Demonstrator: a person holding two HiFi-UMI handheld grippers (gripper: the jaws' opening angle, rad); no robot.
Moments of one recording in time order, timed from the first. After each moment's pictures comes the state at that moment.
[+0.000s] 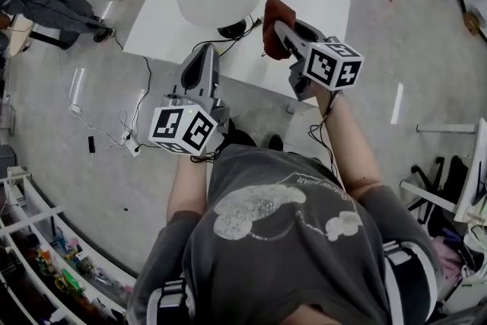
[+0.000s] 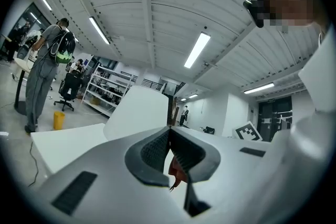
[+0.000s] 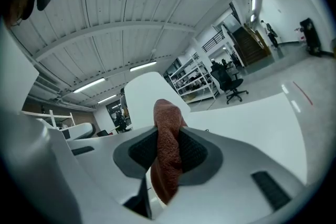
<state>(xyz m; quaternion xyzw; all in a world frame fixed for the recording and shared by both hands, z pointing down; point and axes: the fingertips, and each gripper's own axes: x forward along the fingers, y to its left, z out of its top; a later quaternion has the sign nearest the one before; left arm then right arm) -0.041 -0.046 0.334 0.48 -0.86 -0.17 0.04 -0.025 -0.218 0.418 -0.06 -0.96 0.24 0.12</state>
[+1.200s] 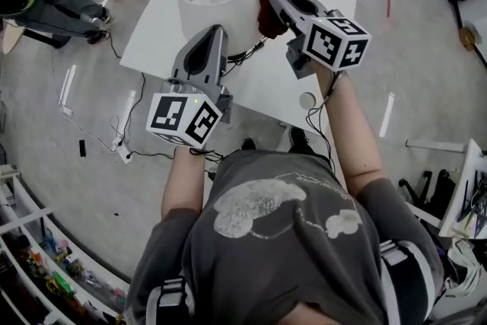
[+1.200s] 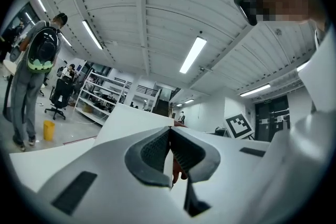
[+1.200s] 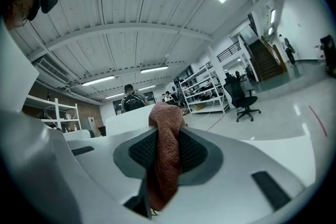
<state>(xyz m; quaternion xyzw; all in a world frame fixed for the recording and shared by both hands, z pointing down) -0.093 -0.112 0.278 0.50 -0.85 -0.18 -0.01 -0.118 -0.264 0.323 -0.09 -0.98 0.17 0.07</state>
